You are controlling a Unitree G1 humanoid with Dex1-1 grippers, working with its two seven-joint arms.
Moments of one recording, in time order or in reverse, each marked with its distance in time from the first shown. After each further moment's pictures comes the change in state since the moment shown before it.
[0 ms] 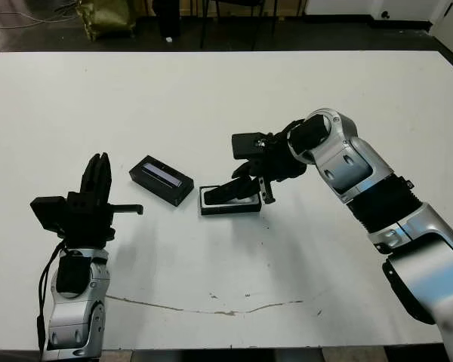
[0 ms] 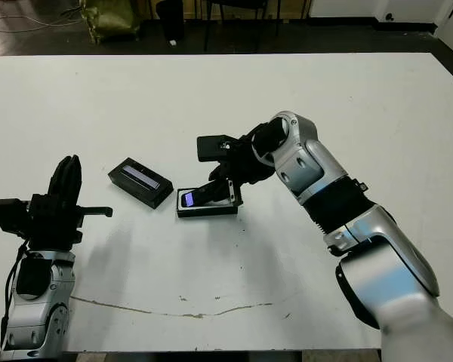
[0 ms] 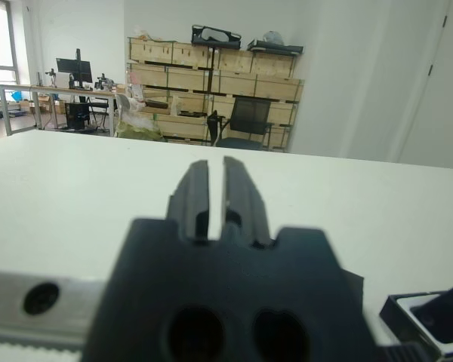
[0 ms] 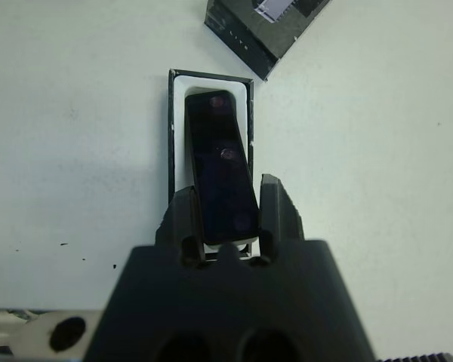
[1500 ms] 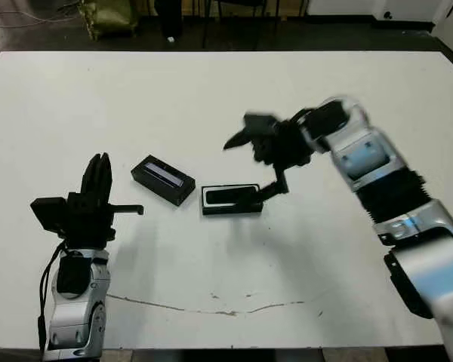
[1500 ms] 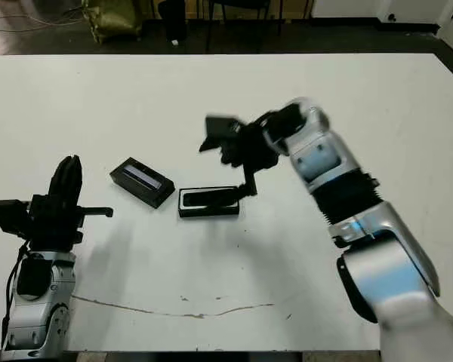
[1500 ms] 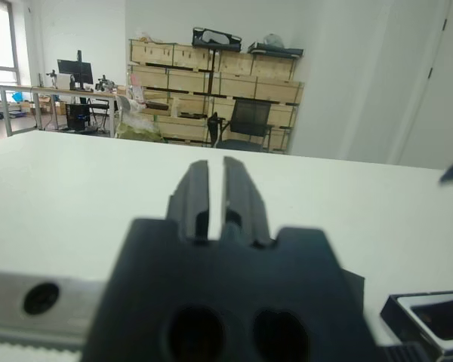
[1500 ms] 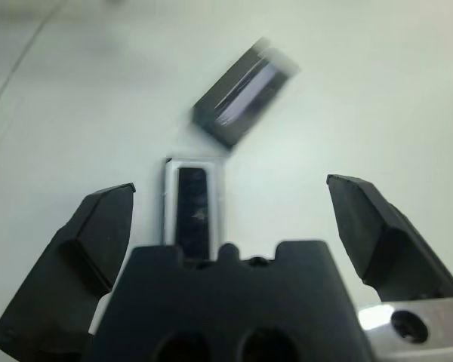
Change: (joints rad) left arm 0.000 -0.003 -0.001 0.011 -0.005 -0.019 -0.007; right arm 0.014 -0.037 -0.255 -0.070 0.210 0.010 -0.026
